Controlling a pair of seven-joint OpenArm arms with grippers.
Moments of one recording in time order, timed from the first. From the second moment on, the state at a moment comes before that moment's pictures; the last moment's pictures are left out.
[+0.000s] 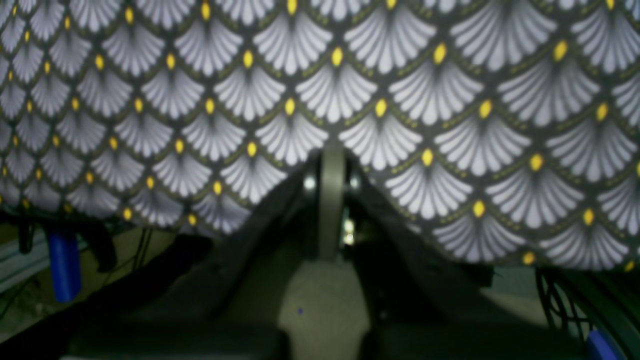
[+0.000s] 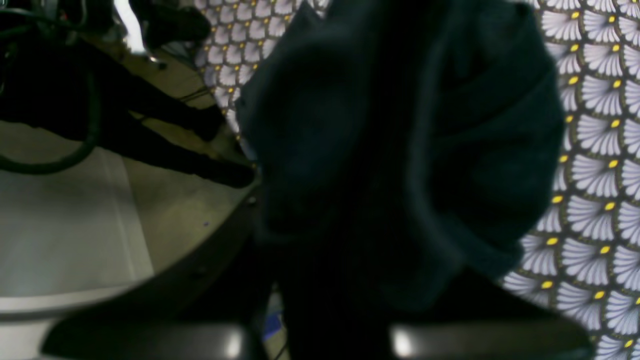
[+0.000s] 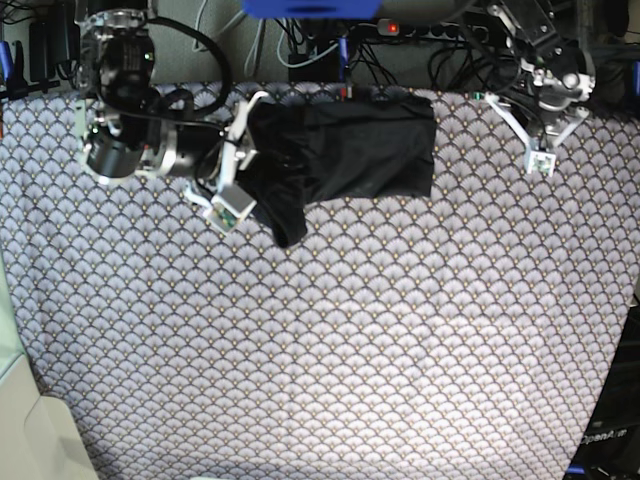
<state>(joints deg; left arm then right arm) 15.7 8.1 -39.8 103.9 14.5 -39.9 47.1 -10.2 7.7 -0.1 113.0 51.5 39.4 -77.4</state>
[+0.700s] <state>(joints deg) 15.7 8.1 -39.8 104.0 14.2 -39.9 47.1 -1.5 6.6 -21.5 100.1 51.6 39.4 -67.9</state>
